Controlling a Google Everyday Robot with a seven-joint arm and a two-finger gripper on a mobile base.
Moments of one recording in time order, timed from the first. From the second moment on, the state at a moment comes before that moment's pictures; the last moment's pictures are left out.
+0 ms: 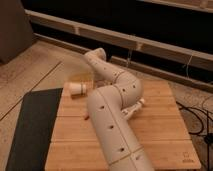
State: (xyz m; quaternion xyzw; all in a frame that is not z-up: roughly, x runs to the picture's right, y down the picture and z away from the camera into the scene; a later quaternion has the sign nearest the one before) arm -0.023 -0.012 1.024 -0.23 0.26 0.59 0.73
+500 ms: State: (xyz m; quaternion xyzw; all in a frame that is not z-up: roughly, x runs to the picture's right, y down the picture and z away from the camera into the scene) arm -0.031 -0.029 1.024 -0.22 0.24 0.60 0.73
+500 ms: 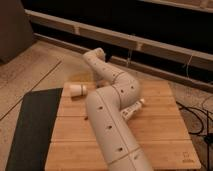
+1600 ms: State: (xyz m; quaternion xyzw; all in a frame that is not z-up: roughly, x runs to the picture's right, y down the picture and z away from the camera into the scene) arm -0.036 -0.019 0.895 -0.14 0.28 0.61 0.73
